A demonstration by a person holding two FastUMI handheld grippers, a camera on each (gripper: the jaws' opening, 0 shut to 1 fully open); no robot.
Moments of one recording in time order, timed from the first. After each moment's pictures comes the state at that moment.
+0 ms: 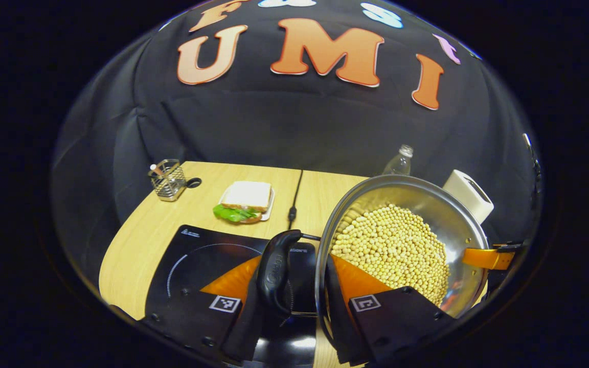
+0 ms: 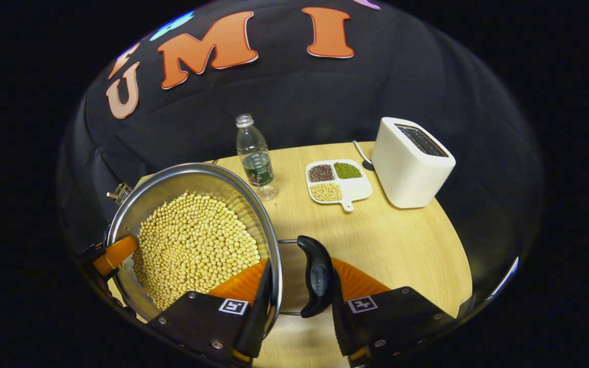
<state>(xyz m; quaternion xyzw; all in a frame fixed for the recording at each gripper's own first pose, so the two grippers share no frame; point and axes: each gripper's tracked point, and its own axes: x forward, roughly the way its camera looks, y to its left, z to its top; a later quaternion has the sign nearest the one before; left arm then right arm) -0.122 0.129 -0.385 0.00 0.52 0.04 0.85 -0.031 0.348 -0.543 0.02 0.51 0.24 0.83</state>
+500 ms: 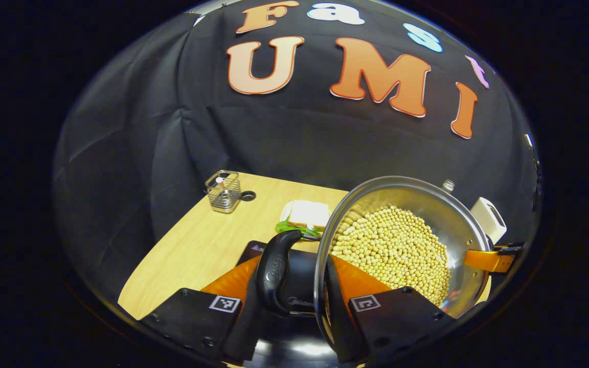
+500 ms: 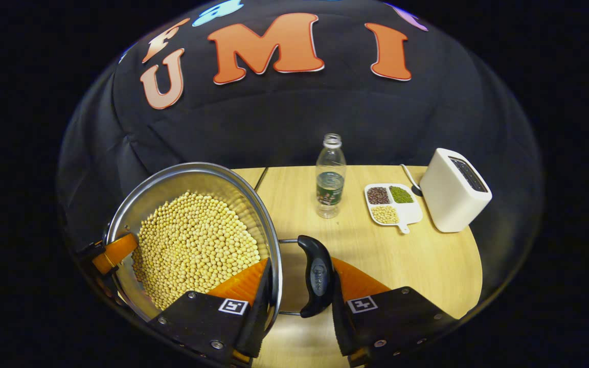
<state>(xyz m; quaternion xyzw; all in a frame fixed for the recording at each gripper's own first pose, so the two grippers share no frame) -0.119 0.251 -0.340 0.00 0.49 0.13 0.86 -0.013 0.361 -0.561 0.01 0.48 0.31 0.82</state>
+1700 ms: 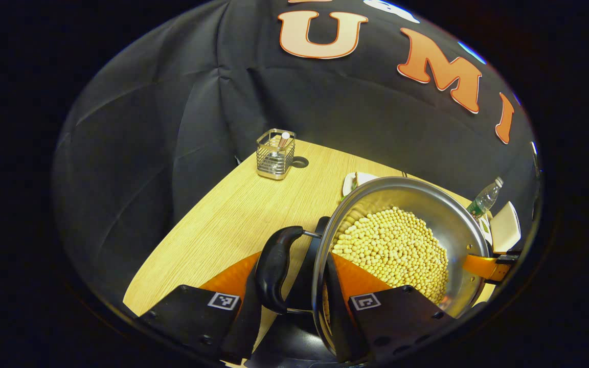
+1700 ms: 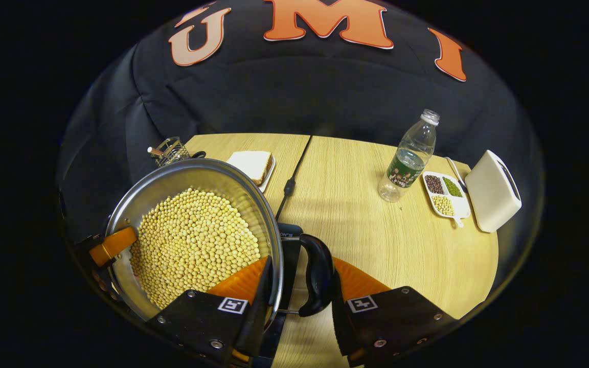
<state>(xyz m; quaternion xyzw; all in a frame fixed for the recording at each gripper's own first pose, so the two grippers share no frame) -0.126 0.295 -0.334 -0.03 0.57 0.18 0.80 0.011 0.344 -0.541 -0.05 0.52 0.34 0.78</state>
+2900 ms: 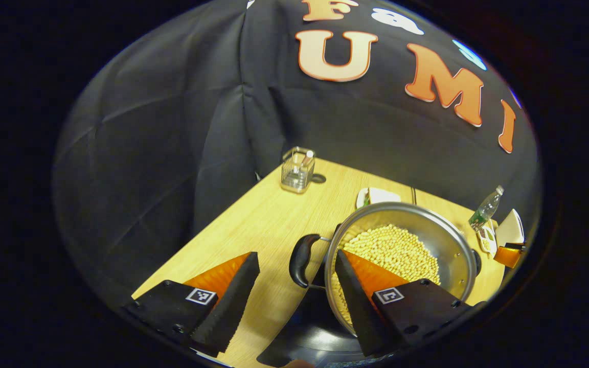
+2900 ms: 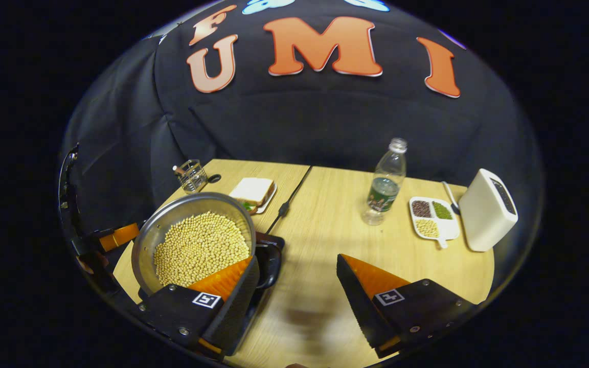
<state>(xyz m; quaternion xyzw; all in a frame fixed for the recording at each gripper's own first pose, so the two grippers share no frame) -0.114 0.298 -0.232 0.01 0.47 0.22 0.85 0.077 0.255 -0.465 0.00 0.41 0.38 0.83</state>
